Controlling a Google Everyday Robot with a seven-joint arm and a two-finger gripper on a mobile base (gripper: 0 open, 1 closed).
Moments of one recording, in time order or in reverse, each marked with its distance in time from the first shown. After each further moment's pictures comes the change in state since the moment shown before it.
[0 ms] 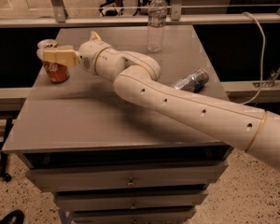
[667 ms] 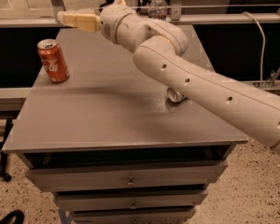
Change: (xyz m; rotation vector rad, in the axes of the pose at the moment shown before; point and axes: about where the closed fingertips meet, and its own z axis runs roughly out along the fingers) arm -0.101 -0.054 -0.033 0.134 -0.075 -0.144
